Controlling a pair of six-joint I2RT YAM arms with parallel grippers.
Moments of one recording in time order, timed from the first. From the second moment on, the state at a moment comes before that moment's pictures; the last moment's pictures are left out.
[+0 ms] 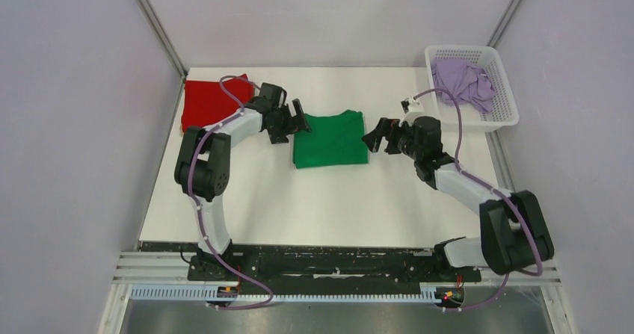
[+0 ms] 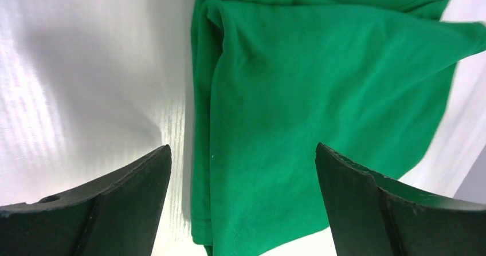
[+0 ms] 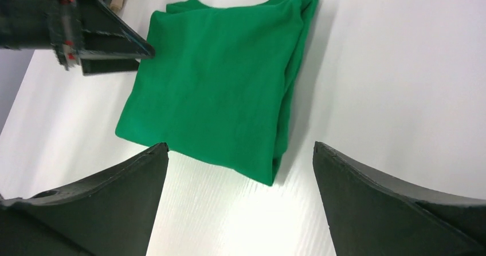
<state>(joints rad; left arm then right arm) -0.30 1.96 1.36 -0.35 0.24 -0.61 0.27 1.40 0.67 0.33 -0.30 0.38</state>
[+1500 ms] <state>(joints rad) -0.41 2.21 1.84 -0.61 -0.92 0.09 0.26 0.96 0.48 0.16 0.01 0.28</state>
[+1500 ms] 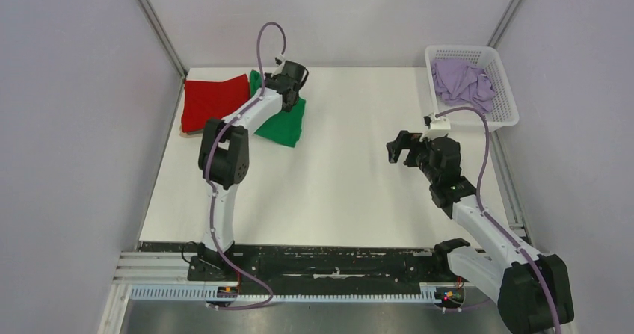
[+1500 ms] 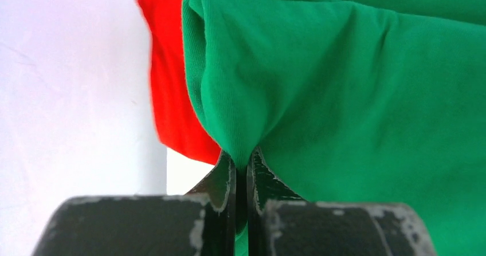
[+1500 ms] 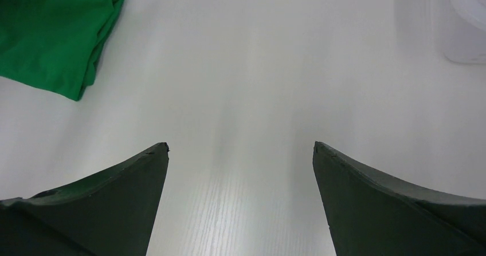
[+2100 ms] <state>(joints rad) -0.38 2.09 1.92 -0.44 -0.98 0.38 0.26 1.01 0.48 0.15 -0.01 0.28</state>
